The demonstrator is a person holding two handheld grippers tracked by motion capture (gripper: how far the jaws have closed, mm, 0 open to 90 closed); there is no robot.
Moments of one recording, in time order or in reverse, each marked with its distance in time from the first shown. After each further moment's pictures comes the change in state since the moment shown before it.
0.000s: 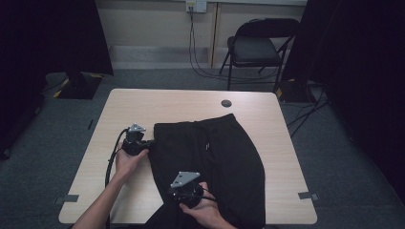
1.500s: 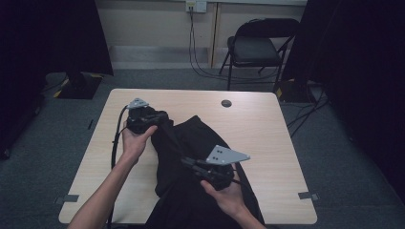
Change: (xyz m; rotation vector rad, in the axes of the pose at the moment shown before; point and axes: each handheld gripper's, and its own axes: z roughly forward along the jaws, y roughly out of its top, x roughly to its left) left arm -0.049 0.094 -0.036 -0.256 -0.087 -0.001; right arm -0.024 0.047 -0.137 -0.444 -0.039 0.055
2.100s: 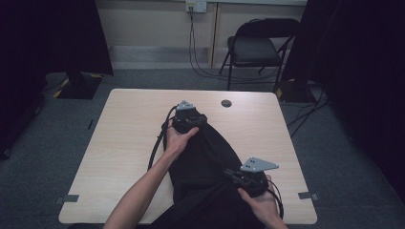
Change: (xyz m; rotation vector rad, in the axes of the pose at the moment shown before) left arm -0.052 -0.012 0.120 0.054 -0.129 0.080; right arm -0.058 -0.077 -0.058 0.273 -0.216 0.088
